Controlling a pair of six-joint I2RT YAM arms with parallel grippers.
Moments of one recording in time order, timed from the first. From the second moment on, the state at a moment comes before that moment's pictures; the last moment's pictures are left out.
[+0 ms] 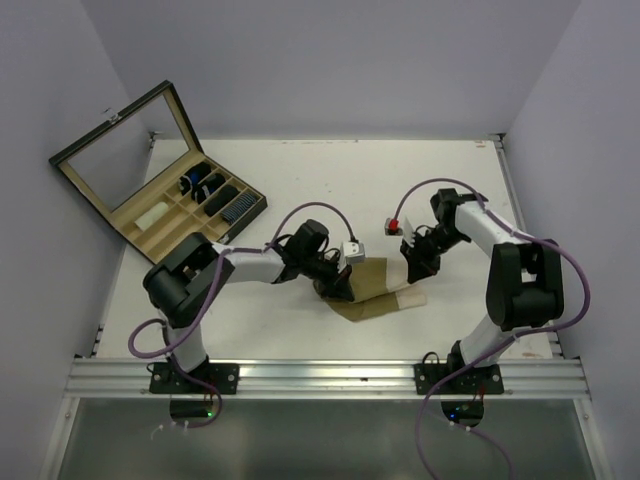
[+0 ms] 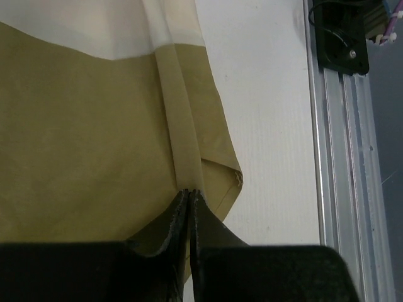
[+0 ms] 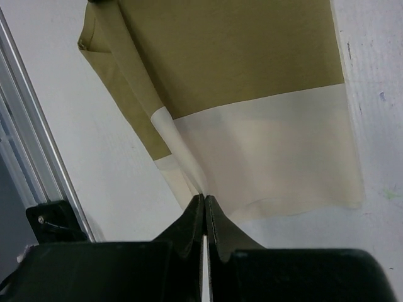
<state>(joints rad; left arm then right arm) -0.78 1.81 0.91 0.14 0.82 0.17 0.09 1.66 1.10 -1.10 -0.60 -1.09</state>
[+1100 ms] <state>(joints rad) -0.60 1.94 1.17 -0.26 0.63 0.14 0.03 1.99 1.21 -1.08 -0.64 -0.53</state>
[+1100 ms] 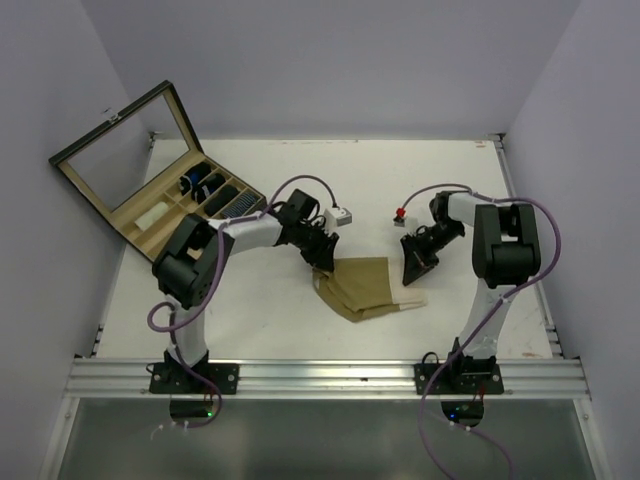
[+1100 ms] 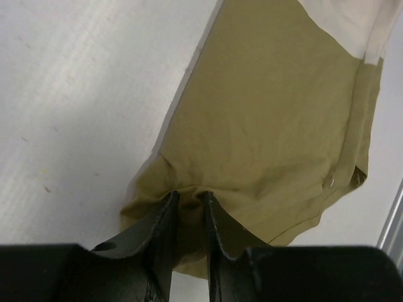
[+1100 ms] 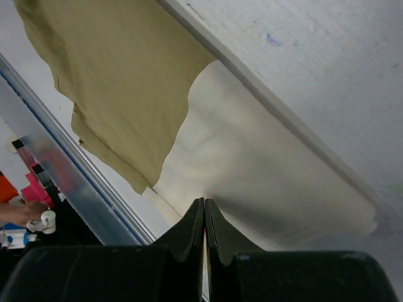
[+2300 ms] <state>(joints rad) -0.25 1.91 0.99 0.60 1.07 -0.64 0.49 2.11 1.79 -0.64 -0.38 0.09</state>
